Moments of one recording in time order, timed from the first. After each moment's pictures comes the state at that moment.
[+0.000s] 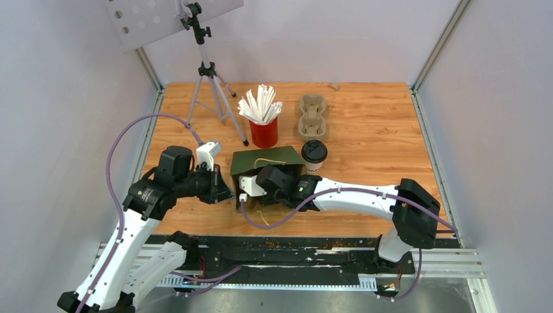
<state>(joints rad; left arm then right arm) -0.40 0.74 0.96 -0.98 0.49 -0.32 1.17 1.61 1.13 -0.37 0.48 -0.74</state>
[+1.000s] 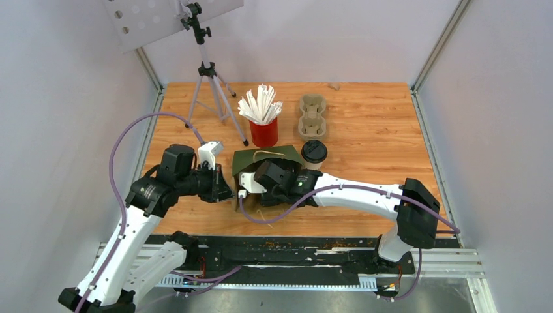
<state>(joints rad) -0.40 0.76 0.96 -0.98 0.49 -0.32 1.17 1.61 1.23 -0.53 0.46 -0.67</state>
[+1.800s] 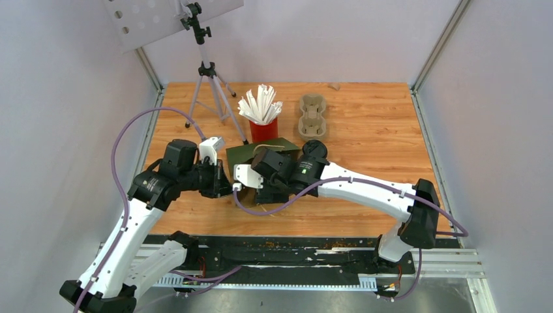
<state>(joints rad) -0.40 0.82 1.00 -0.99 0.46 -0.32 1.18 1.61 1.47 -0.82 0.27 -0.56</state>
